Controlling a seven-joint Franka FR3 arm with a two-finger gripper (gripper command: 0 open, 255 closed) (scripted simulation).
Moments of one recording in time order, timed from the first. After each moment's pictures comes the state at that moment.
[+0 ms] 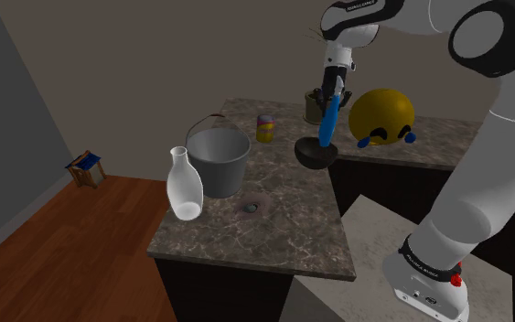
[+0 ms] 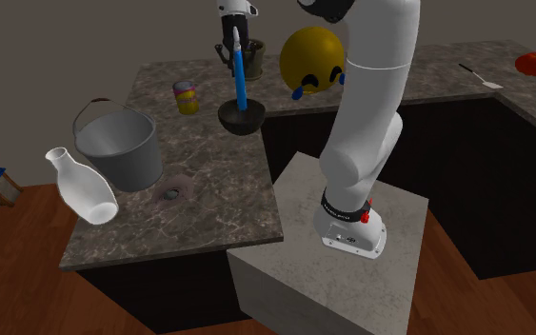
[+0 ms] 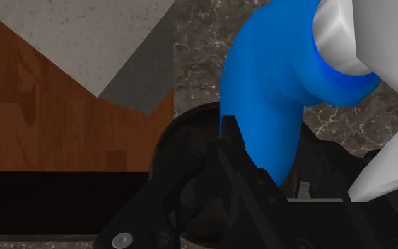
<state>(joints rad) -0.22 0.12 -0.26 -1.76 0.22 1.45 0.40</state>
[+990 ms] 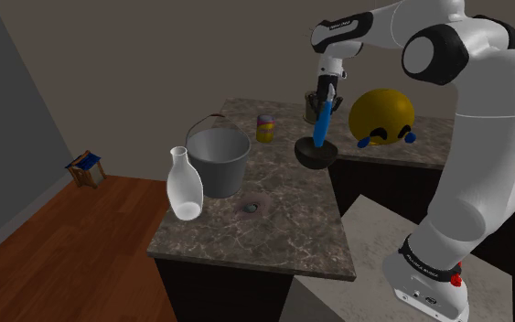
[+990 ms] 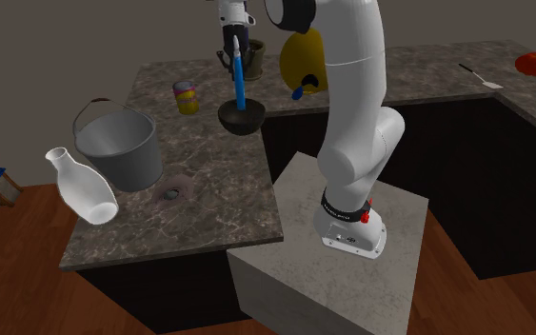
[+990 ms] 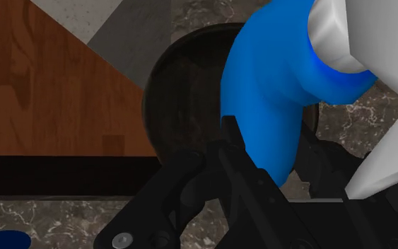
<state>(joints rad) -0.28 0.39 -0.28 -1.54 0.26 1.46 0.31</state>
